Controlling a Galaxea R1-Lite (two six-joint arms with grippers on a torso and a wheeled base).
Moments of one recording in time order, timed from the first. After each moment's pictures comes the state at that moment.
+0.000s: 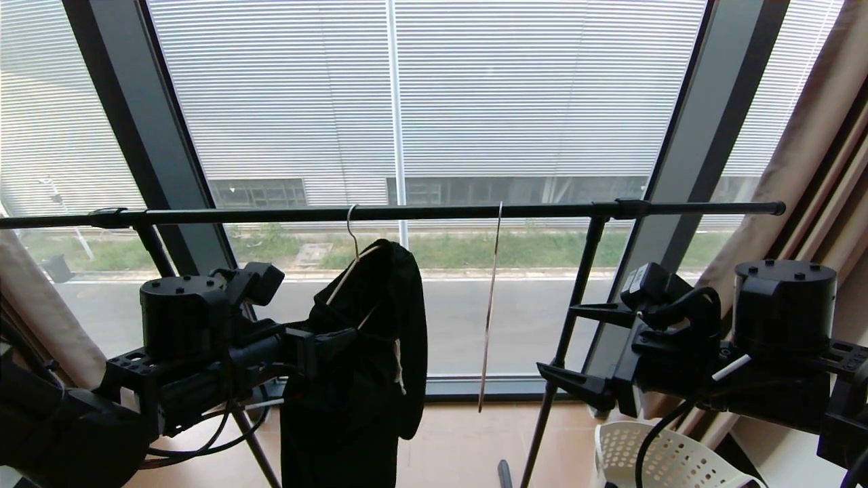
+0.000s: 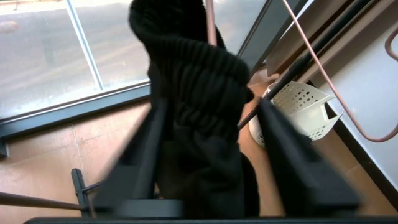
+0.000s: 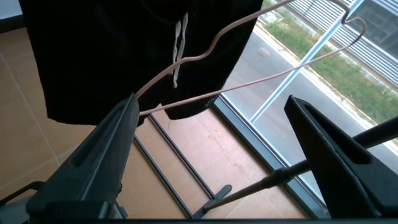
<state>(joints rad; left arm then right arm) -0.30 1.81 -0.48 -0.93 -0.21 -0.12 0.42 1.64 -0.51 -0.72 0.38 -0.26</state>
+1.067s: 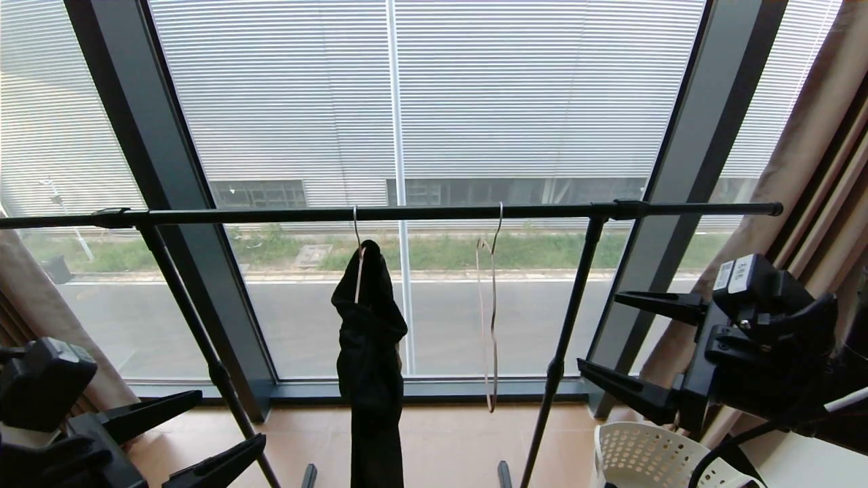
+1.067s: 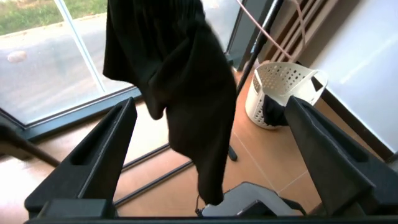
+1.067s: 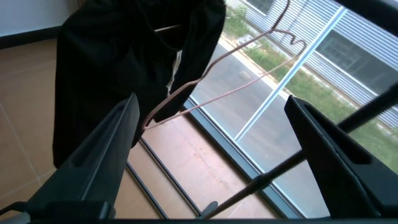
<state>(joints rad) -0.34 1.01 -0.22 -0.43 -0.21 -0.02 0.43 1.40 -0.42 -0.71 0.34 -0.26</state>
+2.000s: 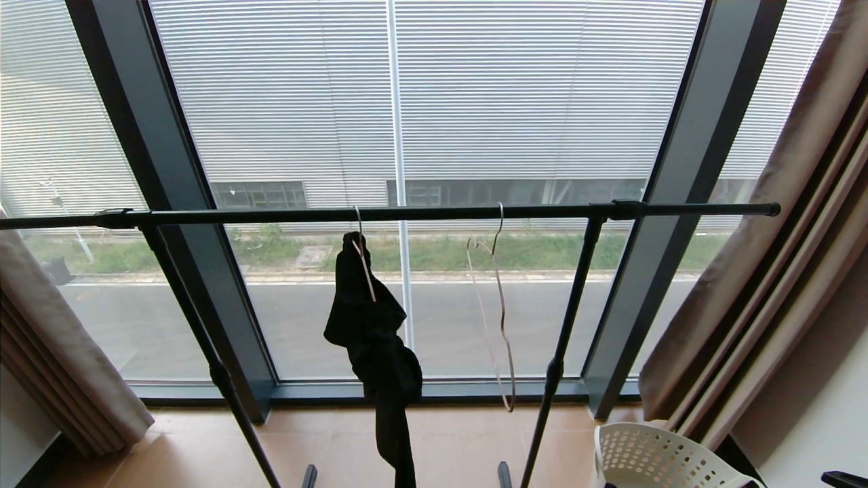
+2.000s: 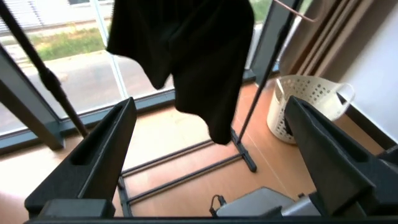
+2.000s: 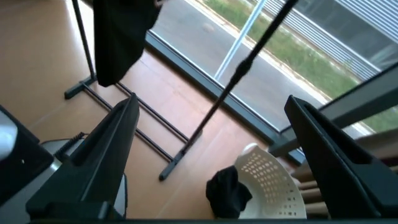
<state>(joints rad) -0.26 0.25 0.00 -0.03 -0.13 -0.02 0.43 0.49 -0.16 0.07 0.04 -0.26</state>
